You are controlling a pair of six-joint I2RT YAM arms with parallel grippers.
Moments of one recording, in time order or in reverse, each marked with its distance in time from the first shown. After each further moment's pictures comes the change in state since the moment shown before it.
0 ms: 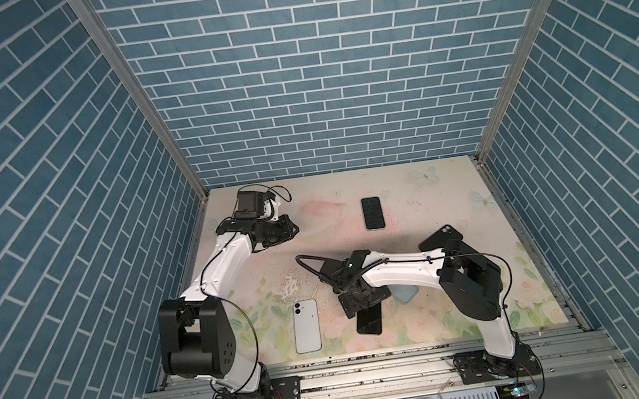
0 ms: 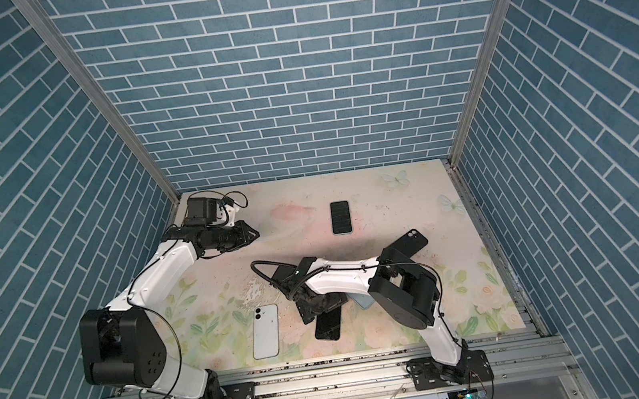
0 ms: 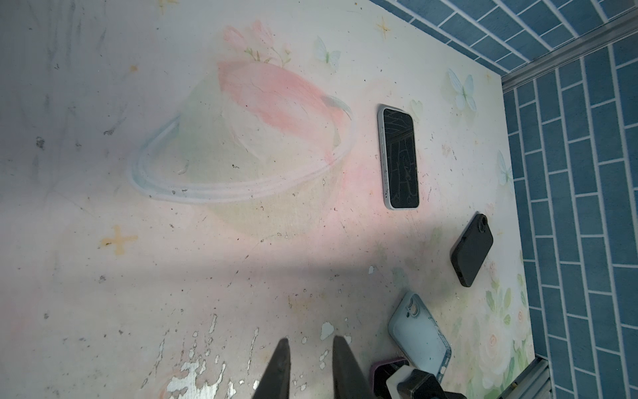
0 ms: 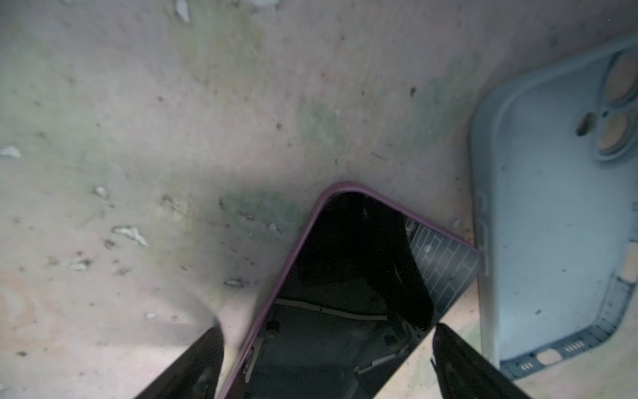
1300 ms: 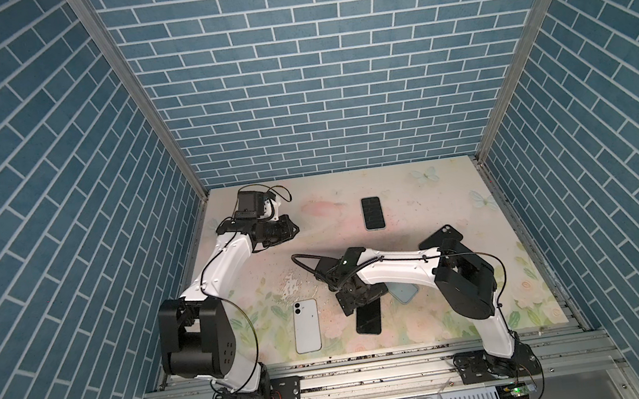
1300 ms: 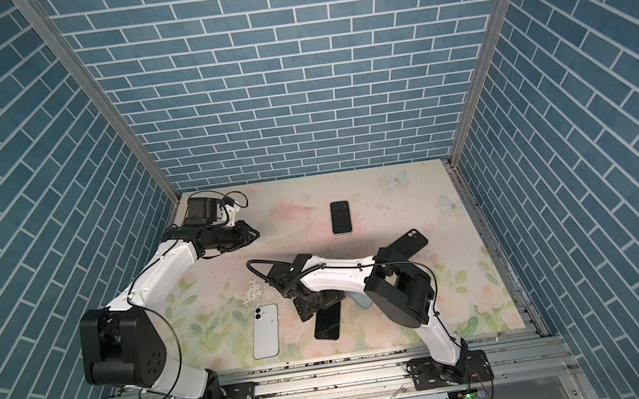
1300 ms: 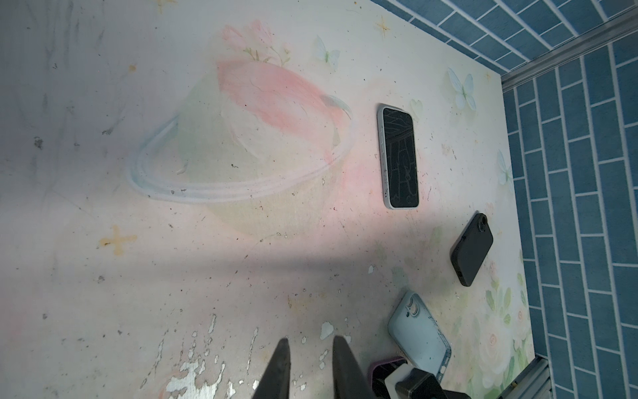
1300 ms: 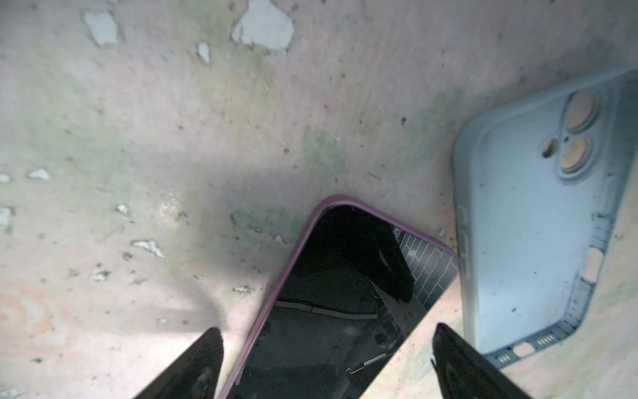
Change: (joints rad) left arm -0.002 0.000 0.000 0.000 0.000 0.000; right arm -0.001 0.040 0.082 -0.068 0.027 -0.014
